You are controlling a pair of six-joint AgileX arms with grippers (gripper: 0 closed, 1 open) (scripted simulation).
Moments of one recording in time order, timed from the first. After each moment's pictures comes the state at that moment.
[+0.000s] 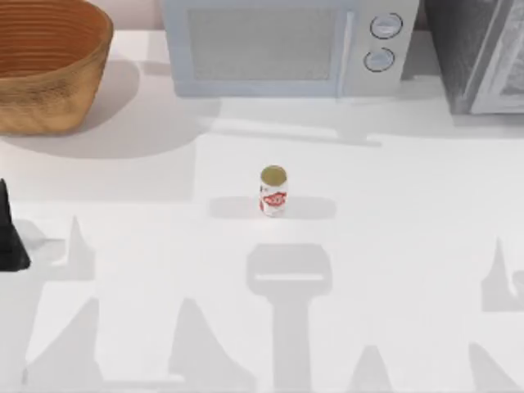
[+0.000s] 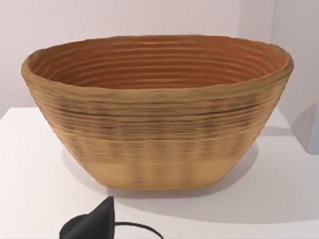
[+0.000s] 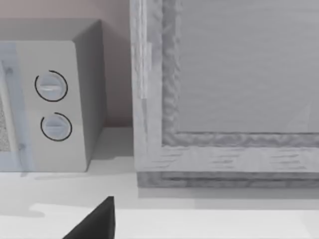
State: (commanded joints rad) left arm 0.15 0.71 0.04 0.58 0.17 0.05; right arm 0.00 0.00 0.00 0.00 0.00 0.00
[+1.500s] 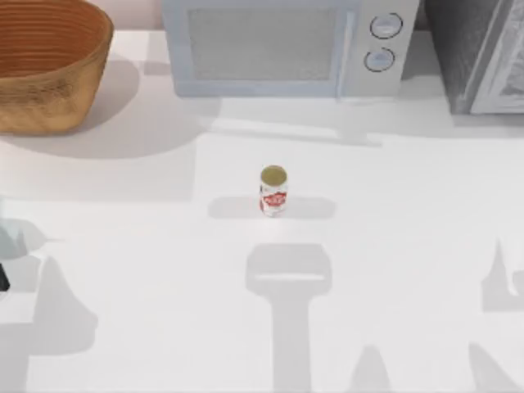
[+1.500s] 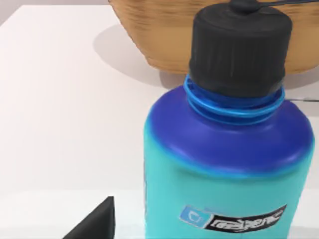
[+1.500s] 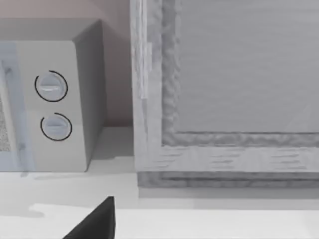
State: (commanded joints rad) left arm 0.46 2.08 0.11 1.73 0.49 0.12; right arm 0.00 0.00 0.00 0.00 0.00 0.00
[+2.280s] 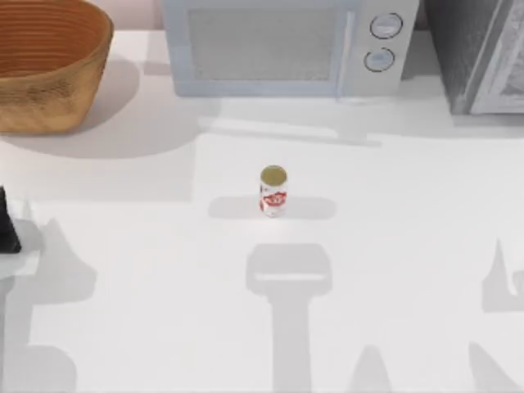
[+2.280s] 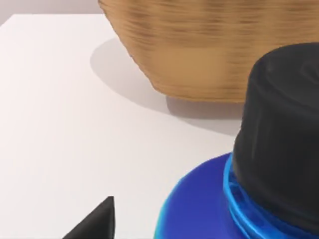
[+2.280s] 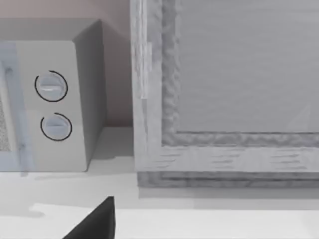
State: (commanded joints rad) left arm 0.36 2.14 0.31 1.62 0.39 0.10; right arm 0.00 0.00 0.00 0.00 0.00 0.00
